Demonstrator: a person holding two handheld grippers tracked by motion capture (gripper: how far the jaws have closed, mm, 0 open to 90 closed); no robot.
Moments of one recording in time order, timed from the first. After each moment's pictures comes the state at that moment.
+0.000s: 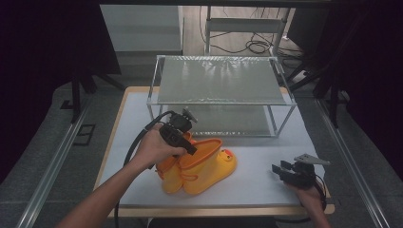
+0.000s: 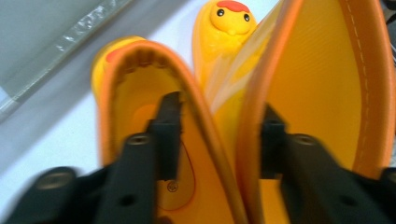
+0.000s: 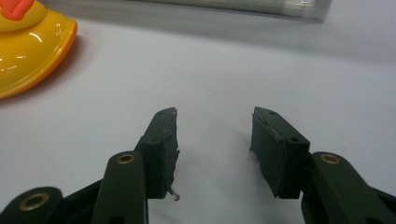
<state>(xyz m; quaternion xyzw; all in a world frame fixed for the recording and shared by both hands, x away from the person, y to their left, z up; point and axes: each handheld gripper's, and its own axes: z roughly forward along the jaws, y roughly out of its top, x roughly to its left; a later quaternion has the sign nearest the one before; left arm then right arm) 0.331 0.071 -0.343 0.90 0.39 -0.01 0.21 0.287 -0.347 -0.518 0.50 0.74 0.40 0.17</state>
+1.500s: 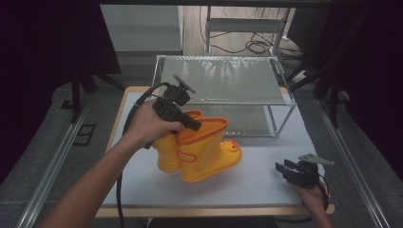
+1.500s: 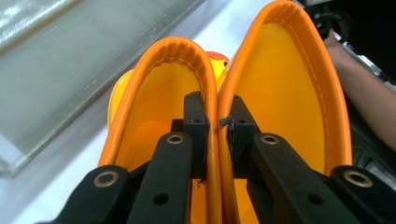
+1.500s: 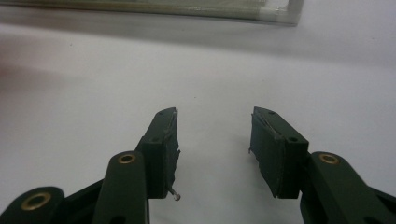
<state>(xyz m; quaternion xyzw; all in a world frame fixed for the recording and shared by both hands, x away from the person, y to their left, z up) 0.339 0.073 -0.257 0.88 0.35 -0.03 0.31 0.288 -0.356 -0.517 0.52 0.73 0.41 0.18</state>
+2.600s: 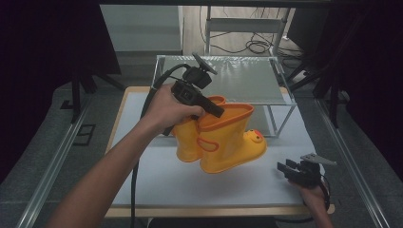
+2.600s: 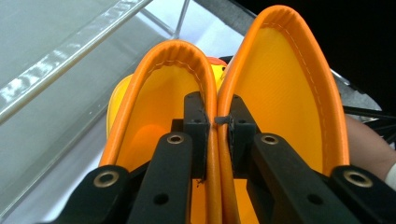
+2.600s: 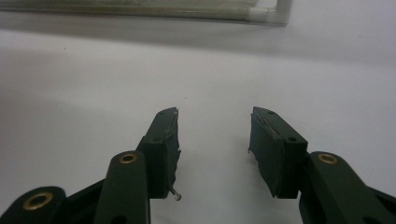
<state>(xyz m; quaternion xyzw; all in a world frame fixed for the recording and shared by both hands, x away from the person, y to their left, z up) 0.345 0.034 -0.214 0.88 0.31 -0.05 0.35 0.288 -0.361 -0.517 0.53 0.72 0.41 0.19</state>
